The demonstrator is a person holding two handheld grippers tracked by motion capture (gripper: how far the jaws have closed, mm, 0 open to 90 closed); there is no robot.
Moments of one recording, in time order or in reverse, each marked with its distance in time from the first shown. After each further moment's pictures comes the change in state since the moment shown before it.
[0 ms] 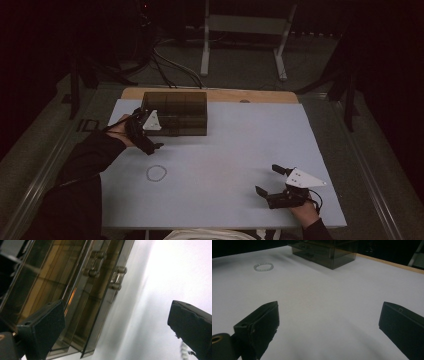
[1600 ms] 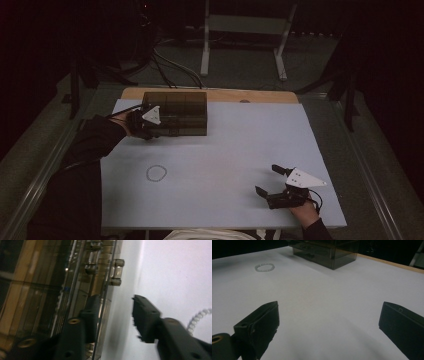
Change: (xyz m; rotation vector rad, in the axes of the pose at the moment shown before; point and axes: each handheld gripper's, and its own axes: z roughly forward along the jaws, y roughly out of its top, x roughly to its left) left arm 0.033 -0.004 0.022 0.040 -0.163 0.100; right arm 0.000 0.000 0.000 -0.003 0.007 0.003
